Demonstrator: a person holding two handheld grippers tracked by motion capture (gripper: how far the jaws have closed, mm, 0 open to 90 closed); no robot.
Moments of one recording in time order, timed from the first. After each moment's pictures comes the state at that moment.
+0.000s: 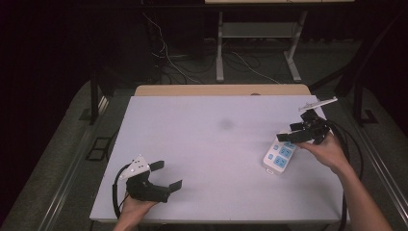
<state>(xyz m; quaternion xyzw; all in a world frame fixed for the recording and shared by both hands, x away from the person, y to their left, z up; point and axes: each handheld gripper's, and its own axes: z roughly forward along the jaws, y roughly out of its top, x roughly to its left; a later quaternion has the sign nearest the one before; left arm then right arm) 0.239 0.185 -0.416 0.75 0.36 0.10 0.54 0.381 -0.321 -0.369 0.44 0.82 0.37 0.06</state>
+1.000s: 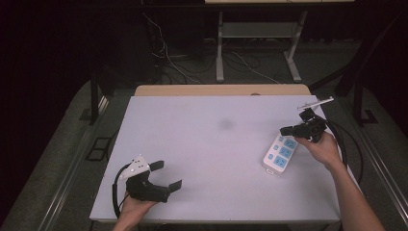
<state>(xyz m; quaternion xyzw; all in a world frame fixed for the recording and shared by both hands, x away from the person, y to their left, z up) 0.239 0.186 -0.416 0.75 0.36 0.10 0.54 0.404 -0.330 -0.394 0.46 0.81 0.36 0.04</state>
